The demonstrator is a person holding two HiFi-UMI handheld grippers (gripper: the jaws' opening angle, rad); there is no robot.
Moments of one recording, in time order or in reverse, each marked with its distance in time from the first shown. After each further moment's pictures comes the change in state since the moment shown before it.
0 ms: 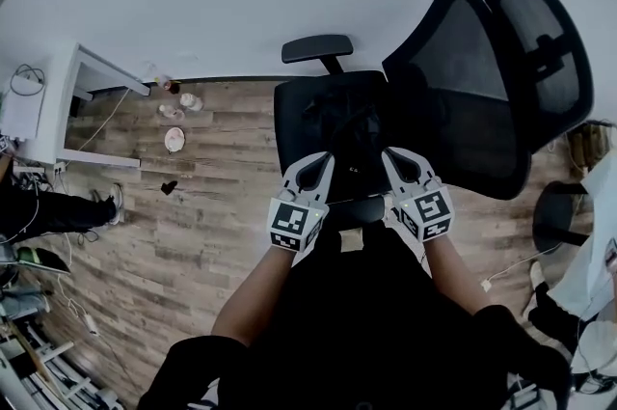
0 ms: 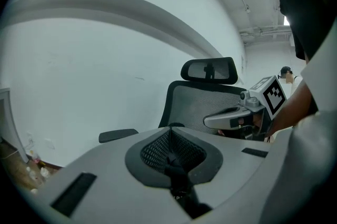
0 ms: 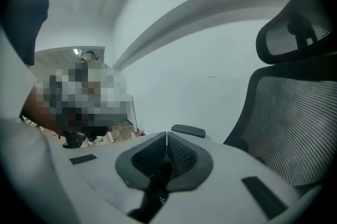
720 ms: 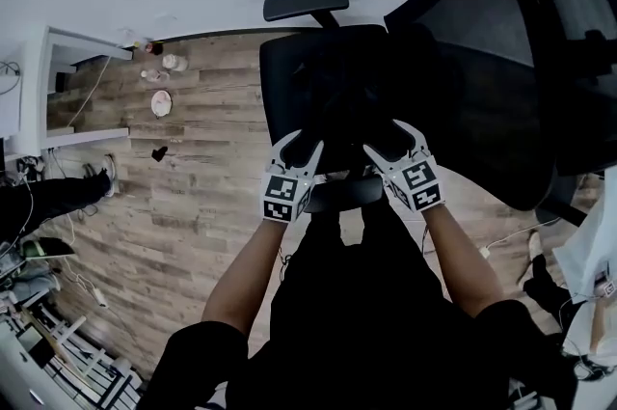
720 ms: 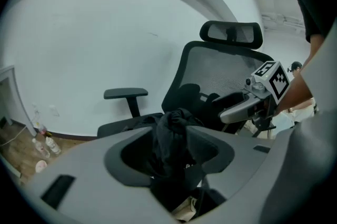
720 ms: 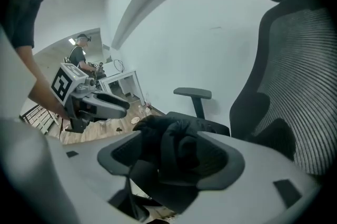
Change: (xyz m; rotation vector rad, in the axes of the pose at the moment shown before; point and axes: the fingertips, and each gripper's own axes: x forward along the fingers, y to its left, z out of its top) left arm 0.051 0.045 -0.132 -0.117 0.301 0.044; right arm 0.062 -0.024 -0.122 0.040 0.312 0.115
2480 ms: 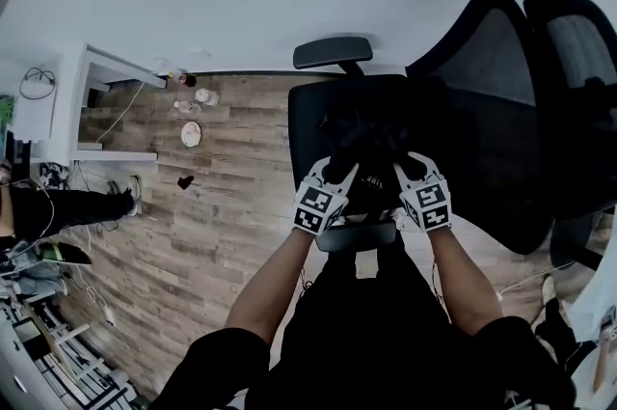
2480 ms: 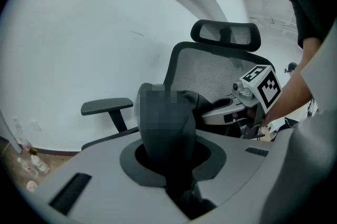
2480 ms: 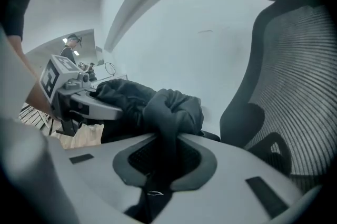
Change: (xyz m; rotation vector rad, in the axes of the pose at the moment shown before) left arm 0.050 -0.013 0.040 0.072 -0.018 -0.115; right arm 0.029 -0.046 0.022 0.013 -0.057 -0.079
